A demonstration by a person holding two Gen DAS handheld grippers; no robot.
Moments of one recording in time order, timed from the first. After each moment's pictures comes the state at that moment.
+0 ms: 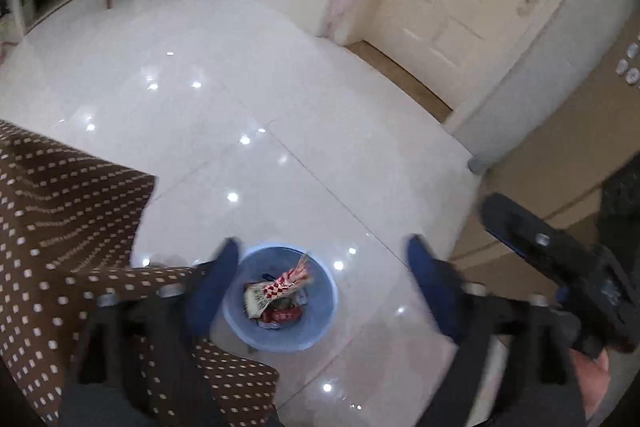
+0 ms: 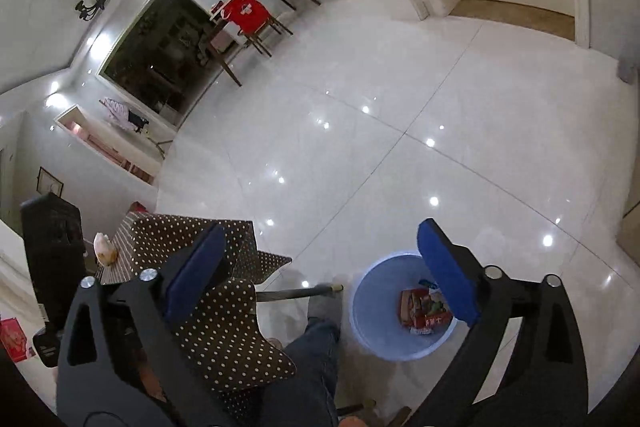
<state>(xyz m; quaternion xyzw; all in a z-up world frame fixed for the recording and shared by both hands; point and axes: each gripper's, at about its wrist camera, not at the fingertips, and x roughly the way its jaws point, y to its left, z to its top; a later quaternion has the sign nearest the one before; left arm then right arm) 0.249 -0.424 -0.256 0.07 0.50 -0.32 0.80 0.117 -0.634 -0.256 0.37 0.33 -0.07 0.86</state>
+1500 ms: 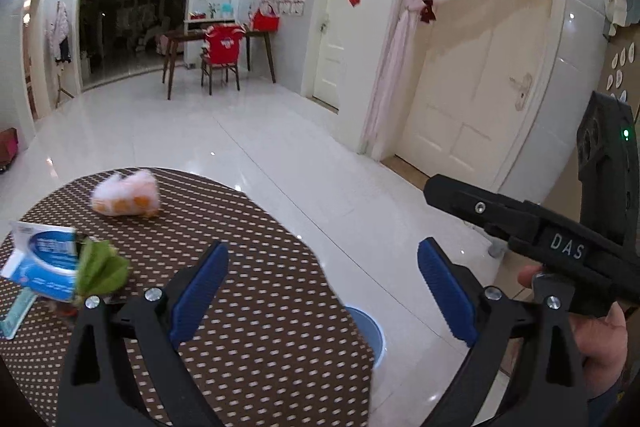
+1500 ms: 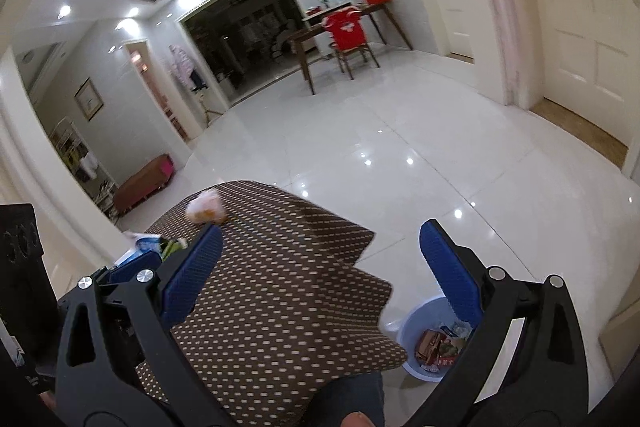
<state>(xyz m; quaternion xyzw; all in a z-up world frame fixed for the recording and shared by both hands) 0.148 -0.208 -0.101 0.02 0.31 -0.28 0.91 0.130 -0.433 -0.113 0.20 0.27 0.04 0.94</state>
